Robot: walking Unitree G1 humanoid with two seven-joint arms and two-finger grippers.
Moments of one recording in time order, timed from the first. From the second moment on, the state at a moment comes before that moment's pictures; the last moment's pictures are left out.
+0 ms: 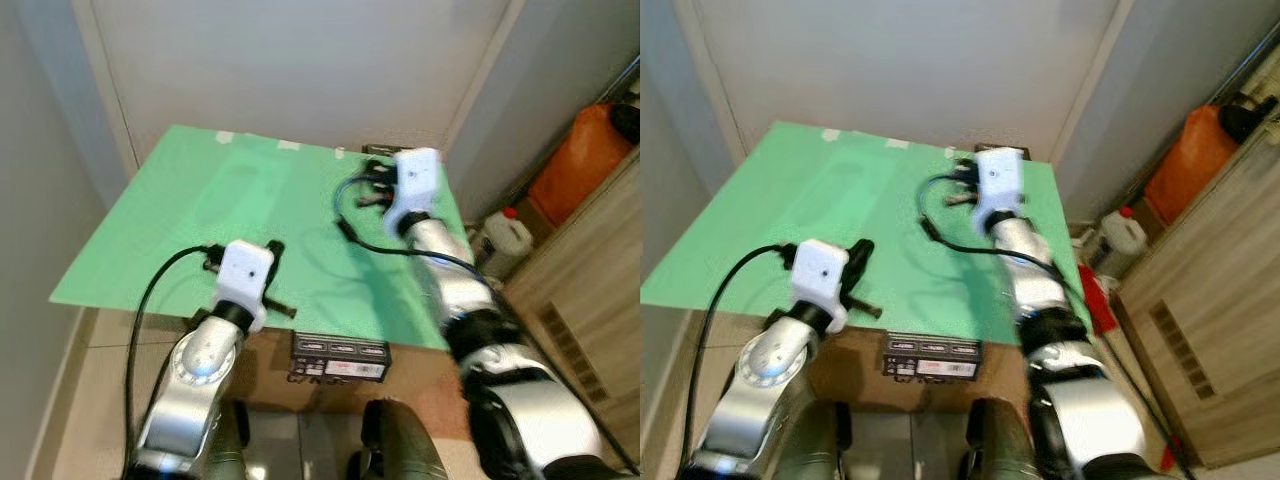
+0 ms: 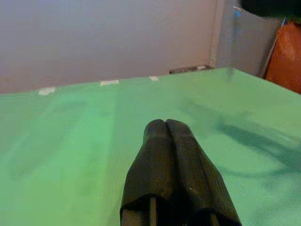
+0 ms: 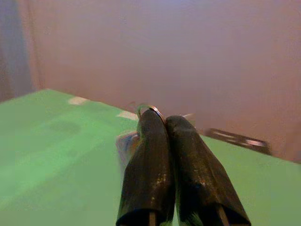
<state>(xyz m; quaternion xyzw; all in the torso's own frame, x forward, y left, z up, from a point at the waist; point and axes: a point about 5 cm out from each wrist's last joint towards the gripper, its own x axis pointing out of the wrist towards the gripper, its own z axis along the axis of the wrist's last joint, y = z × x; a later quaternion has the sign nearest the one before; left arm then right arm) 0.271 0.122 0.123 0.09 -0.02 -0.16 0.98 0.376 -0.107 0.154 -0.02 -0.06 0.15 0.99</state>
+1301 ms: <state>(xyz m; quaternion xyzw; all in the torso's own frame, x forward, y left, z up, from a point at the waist) 0.278 0.137 0.131 0.10 -0.11 -0.08 0.99 0.300 -0.161 0.081 -0.05 -0.04 0.02 1.00</state>
